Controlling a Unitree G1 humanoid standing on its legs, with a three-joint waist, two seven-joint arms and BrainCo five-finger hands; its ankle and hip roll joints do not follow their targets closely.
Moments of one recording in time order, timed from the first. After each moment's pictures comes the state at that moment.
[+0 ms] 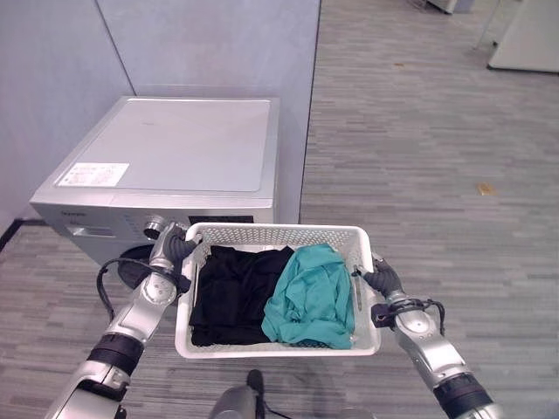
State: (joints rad) left arm -0.35 0.57 -0.26 0.43 0.09 -0.01 0.28; right arm -0.11 -0.42 0.25 0.25 0.28 0.06 -0.12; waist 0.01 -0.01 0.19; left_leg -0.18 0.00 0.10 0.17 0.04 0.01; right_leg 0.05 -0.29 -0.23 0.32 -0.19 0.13
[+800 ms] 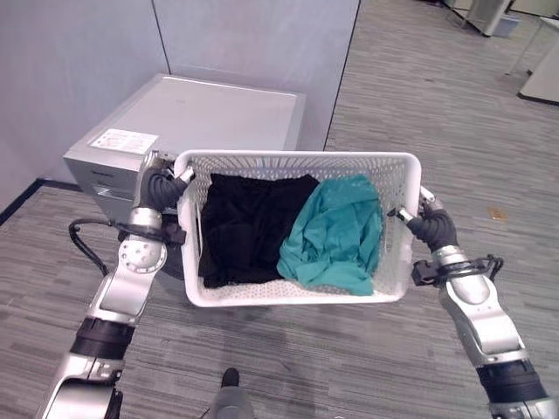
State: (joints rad) left arm -0.43 0.59 -0.09 0.08 0.08 -0.01 0.27; right arm -0.18 -0.57 0.03 -0.06 0.30 0.03 -0.07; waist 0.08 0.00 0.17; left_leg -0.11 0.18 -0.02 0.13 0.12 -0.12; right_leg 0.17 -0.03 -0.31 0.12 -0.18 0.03
